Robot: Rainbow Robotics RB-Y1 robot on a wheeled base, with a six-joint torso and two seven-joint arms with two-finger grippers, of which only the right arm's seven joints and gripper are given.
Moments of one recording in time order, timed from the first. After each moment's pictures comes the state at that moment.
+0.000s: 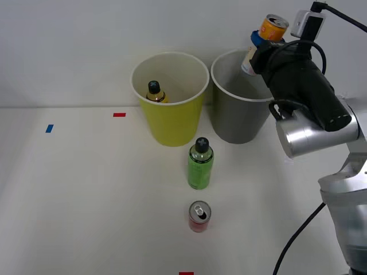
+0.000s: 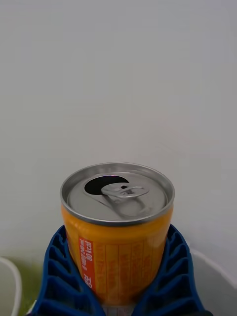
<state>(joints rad) -0.42 -0.25 0.09 -1.83 0.11 0.48 1.00</state>
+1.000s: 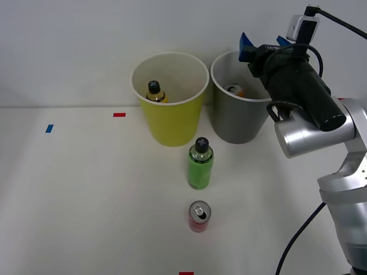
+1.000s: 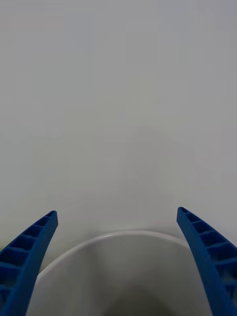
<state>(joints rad) -0.43 -0.27 0.10 -1.81 0.10 0.48 1.01</state>
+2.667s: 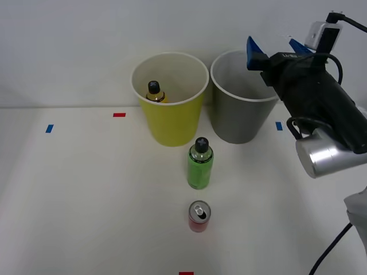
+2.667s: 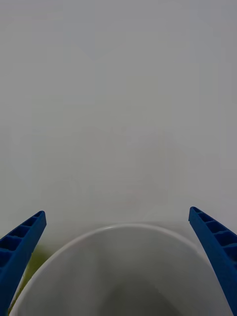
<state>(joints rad) -0.26 -0.38 0.11 -2.01 -0.01 0.45 1.02</state>
